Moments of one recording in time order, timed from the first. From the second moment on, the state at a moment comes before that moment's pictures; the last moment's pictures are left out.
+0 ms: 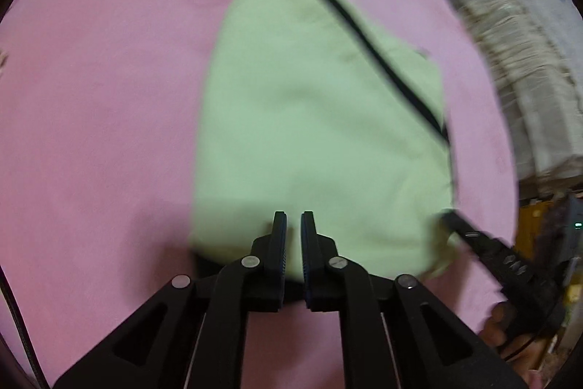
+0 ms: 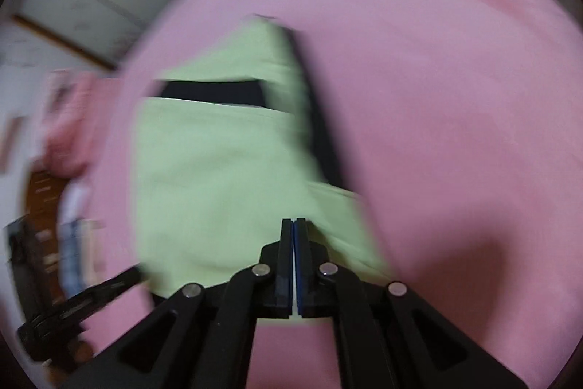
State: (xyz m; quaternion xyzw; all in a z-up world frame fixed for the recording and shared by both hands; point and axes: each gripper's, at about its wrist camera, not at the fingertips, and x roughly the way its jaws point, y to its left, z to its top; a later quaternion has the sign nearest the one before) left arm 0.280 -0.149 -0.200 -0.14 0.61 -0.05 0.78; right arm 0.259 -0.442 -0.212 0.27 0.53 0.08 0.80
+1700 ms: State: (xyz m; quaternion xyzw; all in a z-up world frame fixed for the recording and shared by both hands) left arm 0.213 -0.170 -0.174 -0.04 0.64 0.06 0.76; right arm 0.203 -0.413 -0.178 0.12 0.61 -0.02 0.78
